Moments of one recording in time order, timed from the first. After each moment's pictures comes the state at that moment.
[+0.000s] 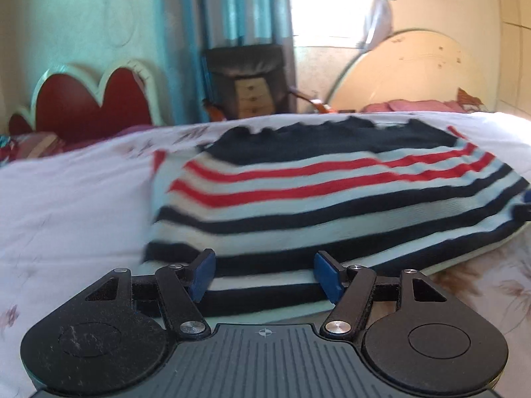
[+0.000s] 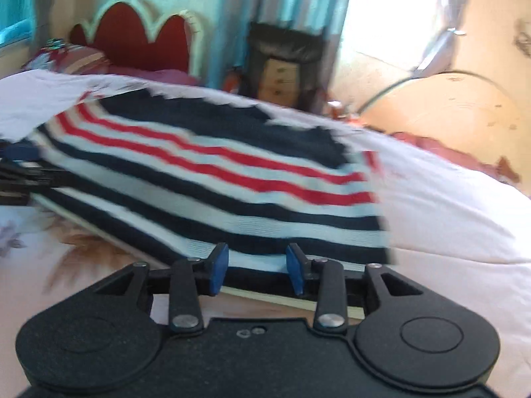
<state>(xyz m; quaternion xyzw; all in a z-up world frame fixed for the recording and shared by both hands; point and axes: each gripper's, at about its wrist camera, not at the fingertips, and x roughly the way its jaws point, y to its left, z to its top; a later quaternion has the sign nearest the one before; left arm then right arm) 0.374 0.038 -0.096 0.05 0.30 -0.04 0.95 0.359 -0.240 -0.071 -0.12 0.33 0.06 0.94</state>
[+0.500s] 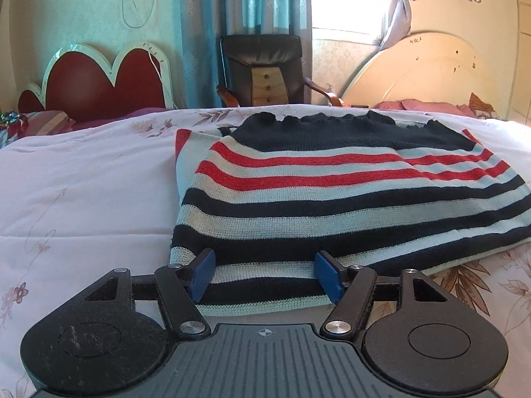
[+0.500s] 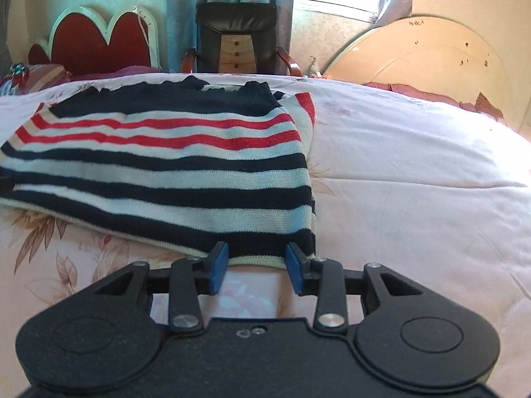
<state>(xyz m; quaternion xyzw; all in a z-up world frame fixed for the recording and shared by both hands) 0.380 0.049 -0.099 0.03 0.32 -0.02 0.95 0.351 -0.296 -0.084 -0.04 0.37 0.03 0.93</state>
